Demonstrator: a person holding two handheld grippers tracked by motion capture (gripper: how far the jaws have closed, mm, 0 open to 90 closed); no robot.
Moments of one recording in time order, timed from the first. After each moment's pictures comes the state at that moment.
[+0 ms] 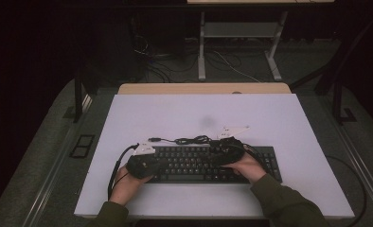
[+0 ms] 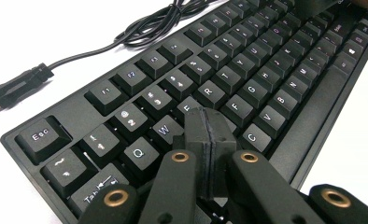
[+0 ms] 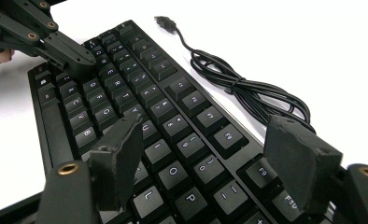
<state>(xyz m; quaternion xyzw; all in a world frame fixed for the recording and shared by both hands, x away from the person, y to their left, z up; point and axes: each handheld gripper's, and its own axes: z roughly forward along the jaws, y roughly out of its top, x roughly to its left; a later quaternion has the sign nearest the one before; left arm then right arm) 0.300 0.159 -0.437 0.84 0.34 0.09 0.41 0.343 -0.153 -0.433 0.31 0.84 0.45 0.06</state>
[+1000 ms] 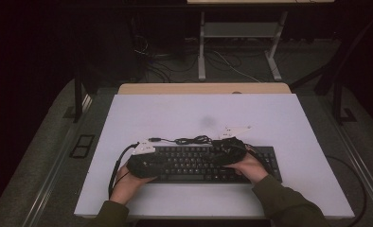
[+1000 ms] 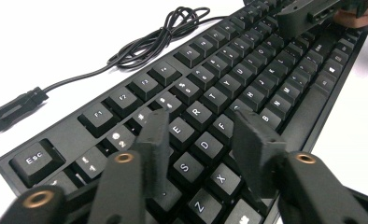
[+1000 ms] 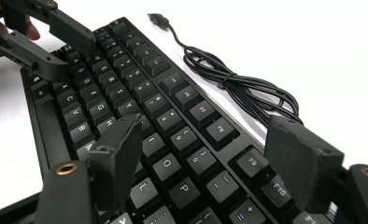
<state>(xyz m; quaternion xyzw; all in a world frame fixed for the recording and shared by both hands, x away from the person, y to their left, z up) 0.300 0.155 -0.432 0.83 0.33 0.08 0.44 0.341 -0.157 -0.431 0.32 0.84 0.44 0.07</state>
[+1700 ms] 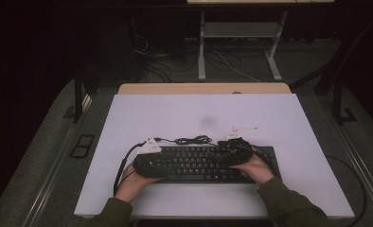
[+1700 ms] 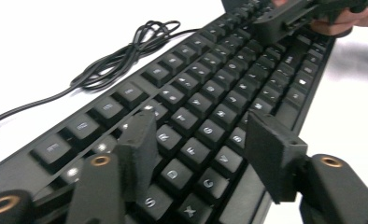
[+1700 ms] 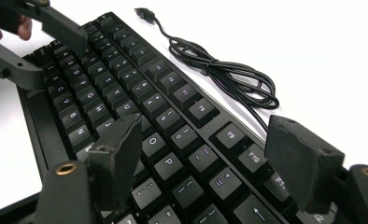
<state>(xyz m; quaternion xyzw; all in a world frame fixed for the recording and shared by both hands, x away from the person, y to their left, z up) 0.301 0.137 -0.431 0.83 0.30 0.06 0.46 0.337 -0.173 -0.430 0.34 0.83 0.44 0.07</state>
